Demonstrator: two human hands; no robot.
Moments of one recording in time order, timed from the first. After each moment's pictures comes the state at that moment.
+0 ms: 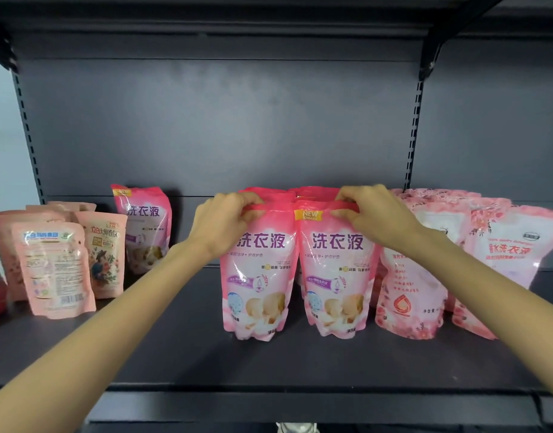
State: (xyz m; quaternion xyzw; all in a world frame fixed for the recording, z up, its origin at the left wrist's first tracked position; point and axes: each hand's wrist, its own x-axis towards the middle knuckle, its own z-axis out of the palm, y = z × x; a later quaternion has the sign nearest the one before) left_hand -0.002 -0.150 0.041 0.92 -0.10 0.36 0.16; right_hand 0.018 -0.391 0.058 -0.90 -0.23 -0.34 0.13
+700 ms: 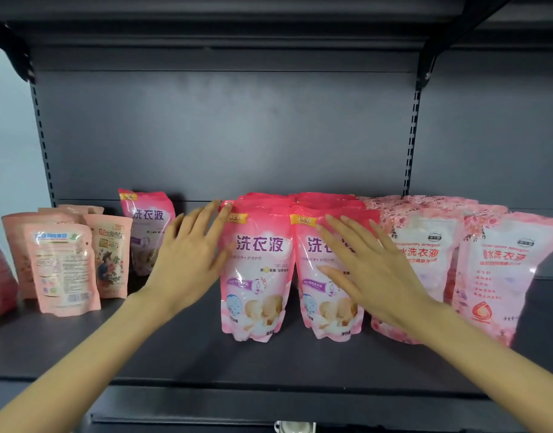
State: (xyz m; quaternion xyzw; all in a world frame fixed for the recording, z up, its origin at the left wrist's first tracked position) left_hand -0.047 -0.122 -0.002 0.91 -0.05 0.40 -0.06; right_hand -0.019 -0.400 -0.011 -0.88 -0.23 -0.39 -0.11
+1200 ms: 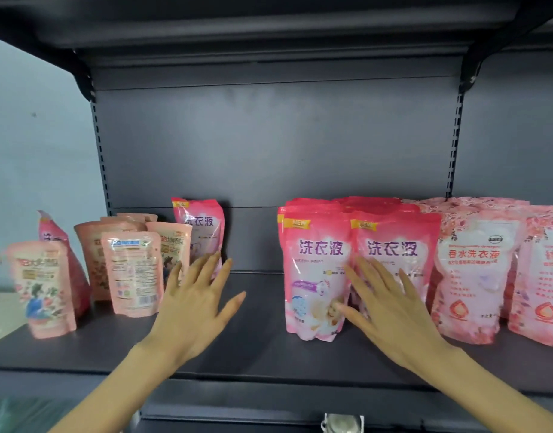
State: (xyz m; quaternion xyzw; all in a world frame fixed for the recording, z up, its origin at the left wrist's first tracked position) left_hand -0.094 -0.031 -0.044 0.95 0.02 0.29 -0.09; right_hand -0.051 -0.323 -0.056 -0.96 -0.13 -0.25 -0.07
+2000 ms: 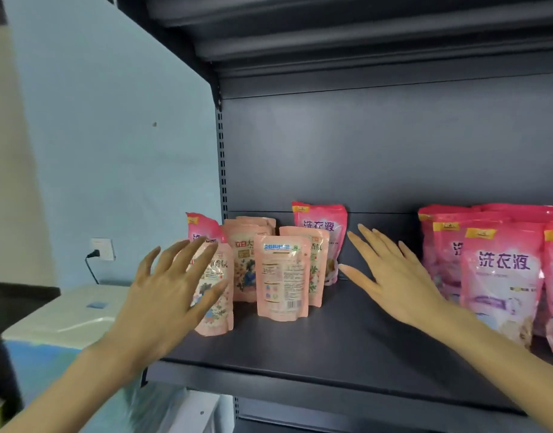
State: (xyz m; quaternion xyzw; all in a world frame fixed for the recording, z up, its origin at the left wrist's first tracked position) left_hand -0.193 0.226 -0.005 0.93 0.03 0.36 -0.09; right_hand -0.062 -0.066 -0.001 -0.94 -0.23 -0.26 0.03
